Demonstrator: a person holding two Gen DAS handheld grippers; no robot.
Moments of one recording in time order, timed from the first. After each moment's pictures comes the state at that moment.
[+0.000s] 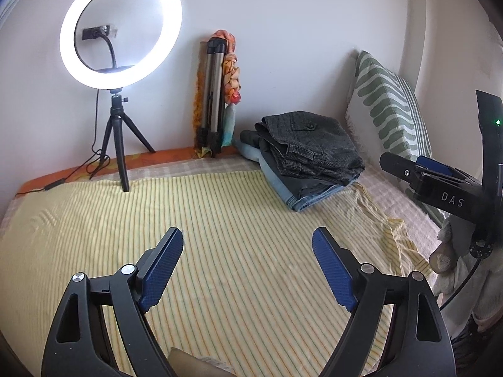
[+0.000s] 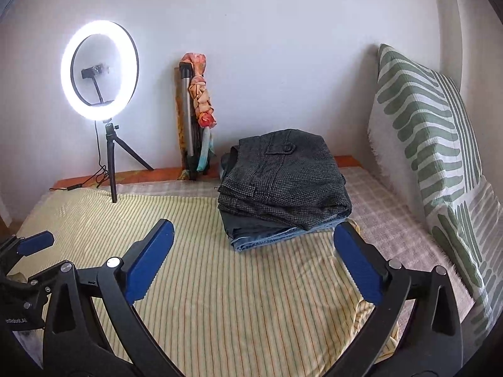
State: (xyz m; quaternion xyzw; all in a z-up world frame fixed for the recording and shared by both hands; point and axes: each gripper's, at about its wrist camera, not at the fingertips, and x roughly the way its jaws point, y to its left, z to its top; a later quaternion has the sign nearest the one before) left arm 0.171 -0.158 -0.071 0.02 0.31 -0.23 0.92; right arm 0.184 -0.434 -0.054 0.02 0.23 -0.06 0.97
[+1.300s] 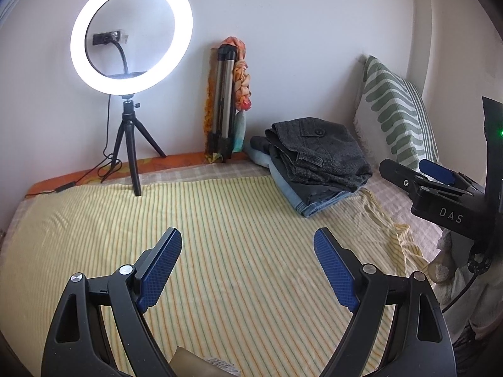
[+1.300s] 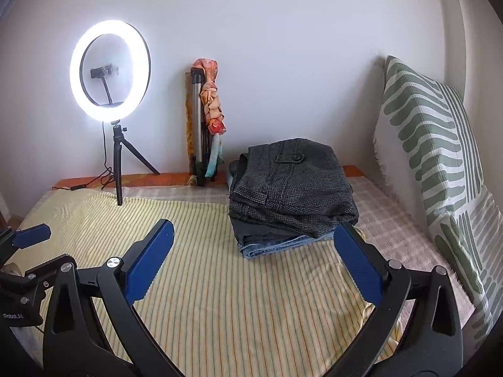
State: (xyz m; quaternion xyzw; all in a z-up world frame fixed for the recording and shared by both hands) left arm 0.168 -0.153 -0.061 0.02 0.31 -0.21 0.93; right arm 0.184 -0.416 -0.052 0.00 0.21 -0.04 0.98
